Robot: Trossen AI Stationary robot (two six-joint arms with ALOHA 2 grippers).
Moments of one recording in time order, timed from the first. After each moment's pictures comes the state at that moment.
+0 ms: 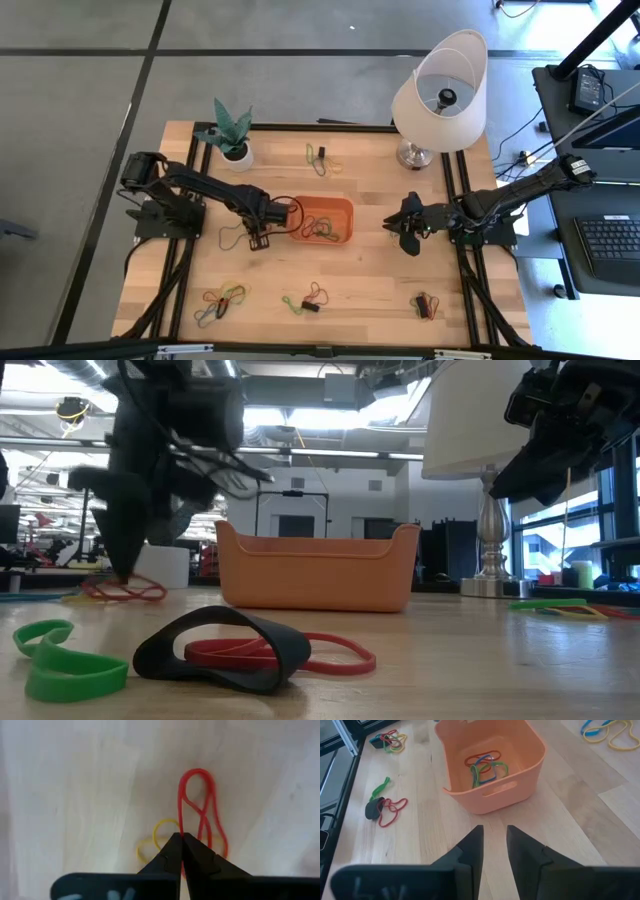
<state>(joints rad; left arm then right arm) -0.07 1.58 0.89 -0.91 -0.04 -0.41 0.31 0.86 0.40 -0.15 0.32 0.57</state>
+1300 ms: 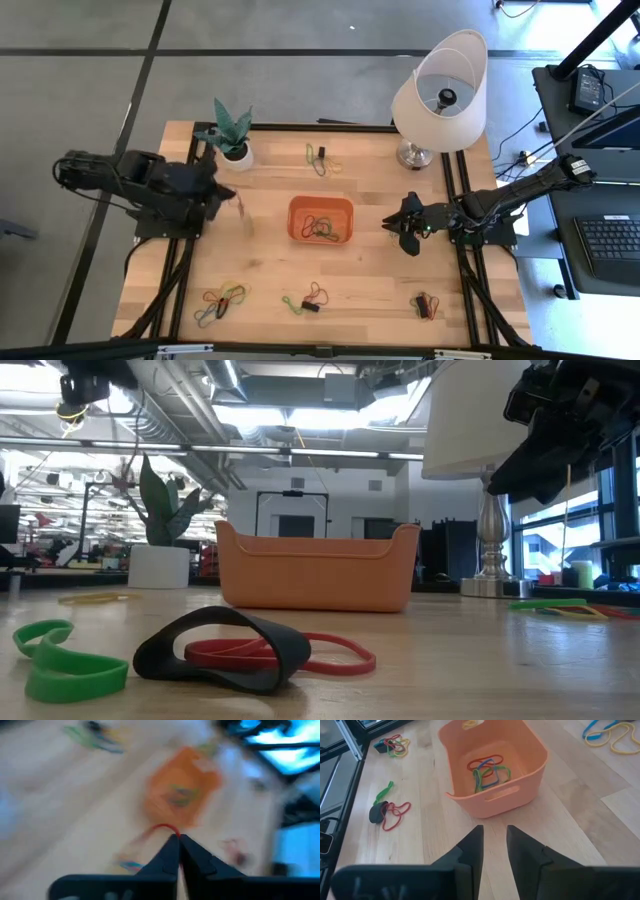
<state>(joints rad) -0.20 0.66 0.94 -1.00 -0.23 -0.84 0.31 0.86 0.40 -0.13 0.32 0.57</state>
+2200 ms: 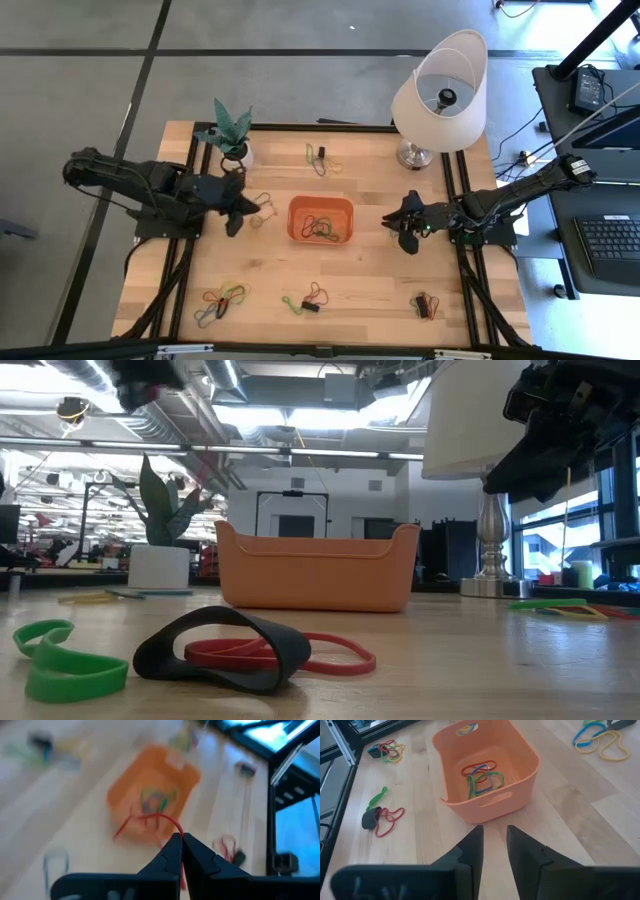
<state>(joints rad) -0.21 0.86 0.89 -0.67 -0.23 -0.64 0.31 0.86 0.40 -0.12 0.36 0.56</state>
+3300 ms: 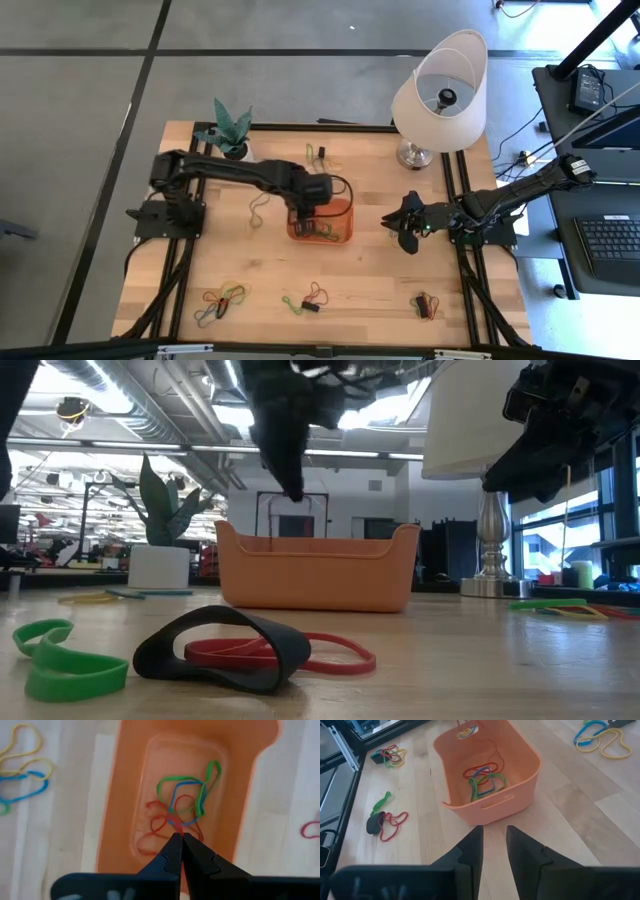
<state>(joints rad) 0.03 1.83 1.53 -0.93 -0.01 -0.14 0.31 0.86 0.40 -0.11 0.36 0.59</state>
